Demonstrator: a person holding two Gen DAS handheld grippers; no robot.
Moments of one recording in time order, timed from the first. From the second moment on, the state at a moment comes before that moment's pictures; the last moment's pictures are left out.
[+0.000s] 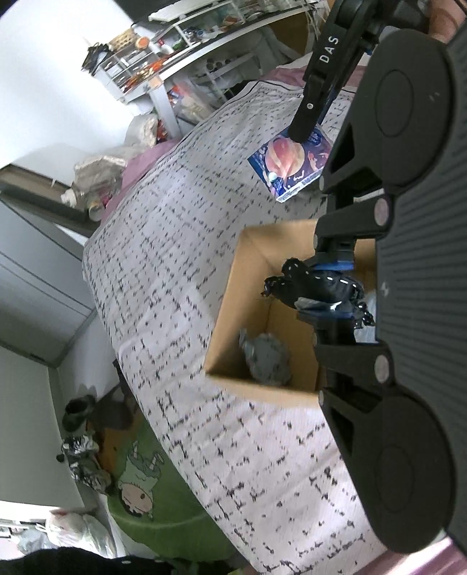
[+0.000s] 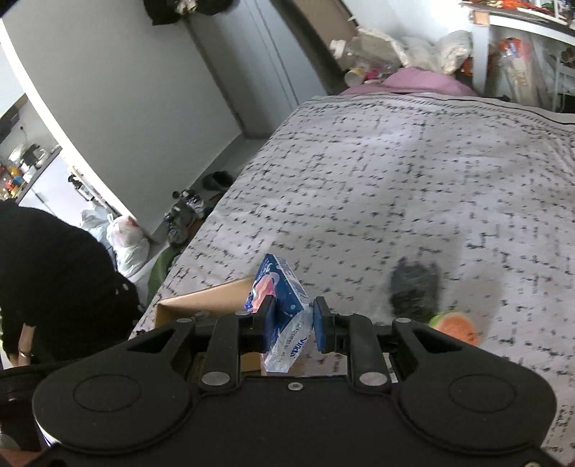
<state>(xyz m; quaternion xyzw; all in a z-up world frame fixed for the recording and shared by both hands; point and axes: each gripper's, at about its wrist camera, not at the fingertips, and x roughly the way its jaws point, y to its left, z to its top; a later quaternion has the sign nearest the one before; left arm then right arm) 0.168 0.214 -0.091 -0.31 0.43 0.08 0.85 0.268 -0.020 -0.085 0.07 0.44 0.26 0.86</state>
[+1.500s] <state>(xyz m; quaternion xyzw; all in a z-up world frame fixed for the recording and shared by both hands) 0.182 0.229 -0.090 -0.31 0.47 0.10 0.82 0.272 -0.023 -0.080 0.07 0.46 0.28 0.84</state>
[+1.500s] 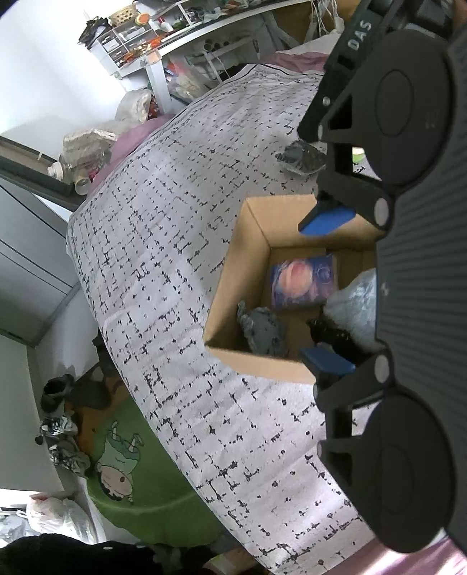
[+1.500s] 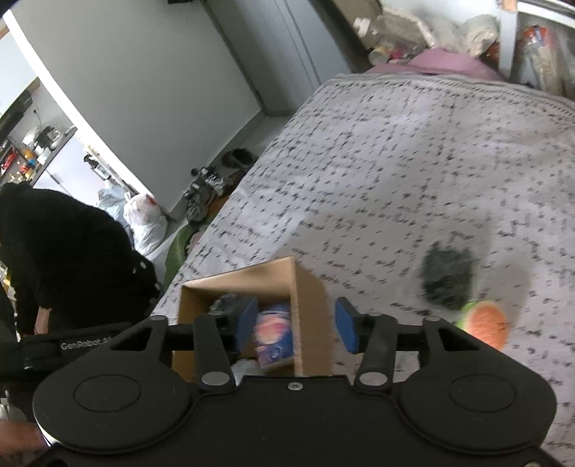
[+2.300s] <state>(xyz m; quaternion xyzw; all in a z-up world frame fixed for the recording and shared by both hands) 0.249 0.113 -0.080 -0.24 0.49 0.06 0.84 0.320 -0.139 -0.116 0.09 0.50 0.22 0.83</state>
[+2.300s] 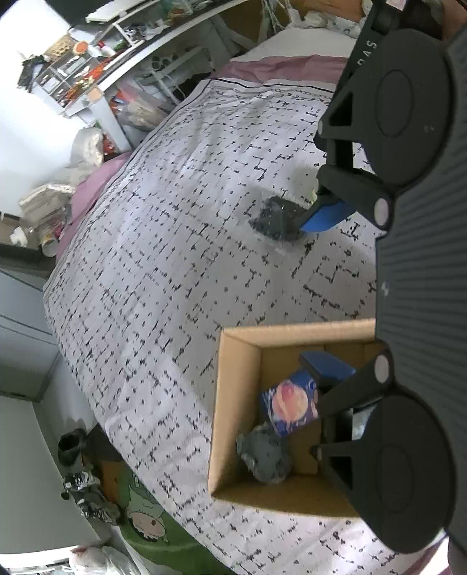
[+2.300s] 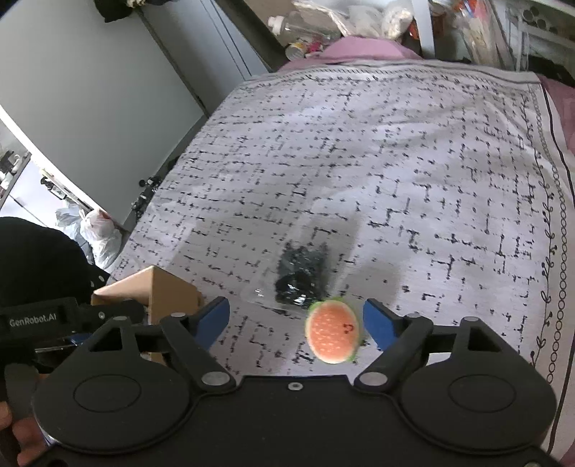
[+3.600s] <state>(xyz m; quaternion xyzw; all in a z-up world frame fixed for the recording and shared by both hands) 0.378 0.017 -0.184 -0.18 0.57 0.04 0.80 0.360 -0.129 -0.220 0.06 0.53 0.27 0.80</state>
